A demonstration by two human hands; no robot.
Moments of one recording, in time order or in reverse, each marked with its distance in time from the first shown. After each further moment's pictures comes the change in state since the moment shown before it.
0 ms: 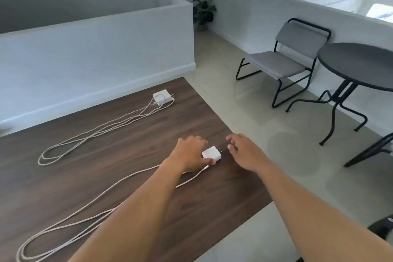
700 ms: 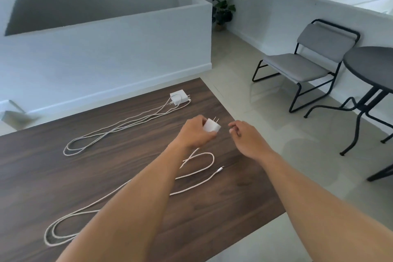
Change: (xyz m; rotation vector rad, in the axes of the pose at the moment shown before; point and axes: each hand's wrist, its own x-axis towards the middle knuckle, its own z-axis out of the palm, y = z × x) left_hand 0.010 -0.017 -0.052 -0.532 0.202 -0.305; right_hand 0.034 -0.043 -0.015 0.138 0.093 -0.080
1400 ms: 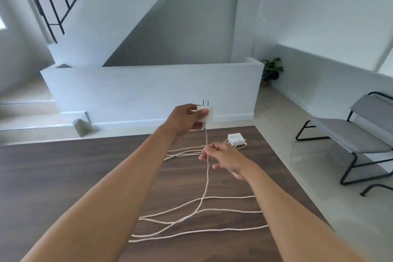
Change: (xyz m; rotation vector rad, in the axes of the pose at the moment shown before) left_hand -0.088 -0.059 -0.236 -0.687 0.314 0.012; right_hand -0.005 -0.239 0.064 0.544 -0.546 -0.103
